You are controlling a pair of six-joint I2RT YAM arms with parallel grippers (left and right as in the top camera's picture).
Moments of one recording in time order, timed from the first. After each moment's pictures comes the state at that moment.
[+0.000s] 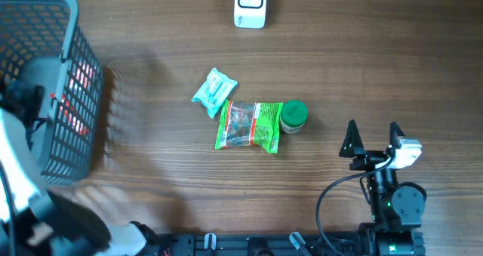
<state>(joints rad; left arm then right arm) 0.67 1.60 1.34 -0.87 -0.11 -0.68 0.00 0.02 0.01 0.00 -0.01 0.20</state>
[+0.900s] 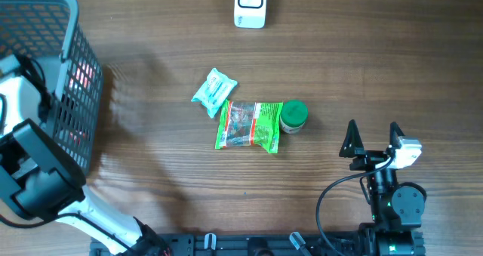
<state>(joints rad) 0.59 1.98 1.46 -0.95 -0.14 -0.37 0.00 0.02 0.01 0.00 -0.01 0.20</state>
